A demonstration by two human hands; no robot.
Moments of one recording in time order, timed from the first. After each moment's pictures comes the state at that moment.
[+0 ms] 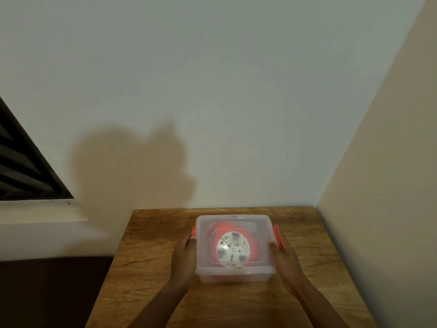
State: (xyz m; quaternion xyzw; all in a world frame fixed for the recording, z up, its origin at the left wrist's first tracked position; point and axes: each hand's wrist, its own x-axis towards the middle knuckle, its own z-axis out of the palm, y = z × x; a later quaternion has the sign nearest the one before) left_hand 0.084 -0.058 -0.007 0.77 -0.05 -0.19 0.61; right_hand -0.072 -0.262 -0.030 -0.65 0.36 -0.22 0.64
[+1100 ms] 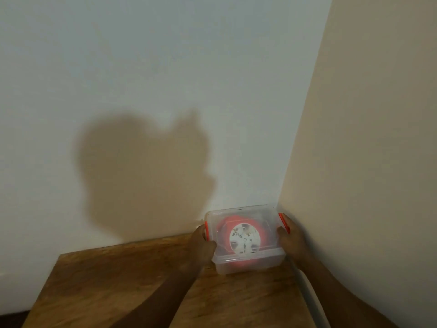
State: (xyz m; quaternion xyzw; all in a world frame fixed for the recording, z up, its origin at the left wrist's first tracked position) left_hand 0.063 -0.298 0.006 0.76 -0.17 -0.31 0.54; right_hand -0.108 -0.493 -0.013 -0.70 0.44 -0.24 0.51
